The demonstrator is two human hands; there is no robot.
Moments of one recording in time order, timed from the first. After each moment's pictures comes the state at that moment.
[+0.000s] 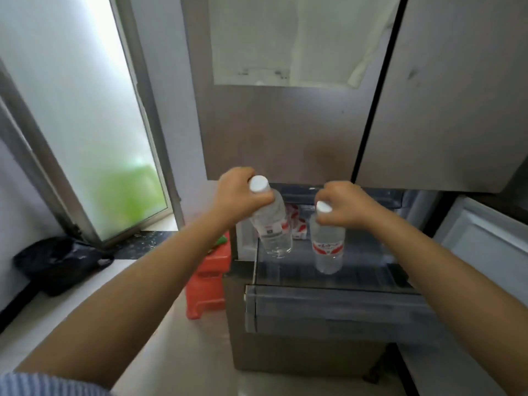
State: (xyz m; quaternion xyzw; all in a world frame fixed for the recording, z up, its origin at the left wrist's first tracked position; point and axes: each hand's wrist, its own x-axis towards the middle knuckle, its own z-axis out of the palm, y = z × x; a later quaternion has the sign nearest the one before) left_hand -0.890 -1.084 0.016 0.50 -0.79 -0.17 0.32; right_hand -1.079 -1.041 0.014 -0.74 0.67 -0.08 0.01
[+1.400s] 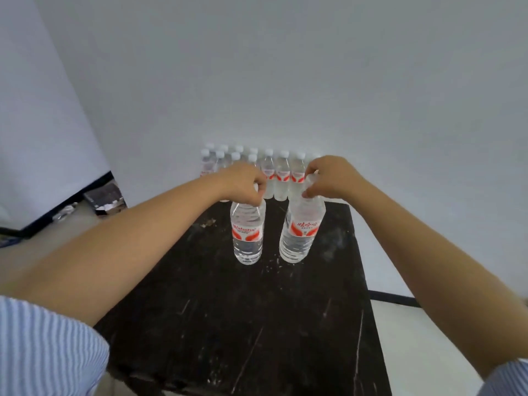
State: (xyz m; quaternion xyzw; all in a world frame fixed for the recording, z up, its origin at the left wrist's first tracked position) left_hand 0.057 -0.475 0.031 0.96 -0.24 -0.06 0.10; right_hand 0.033 -0.646 0.036 -0.98 -0.02 -0.02 0.17
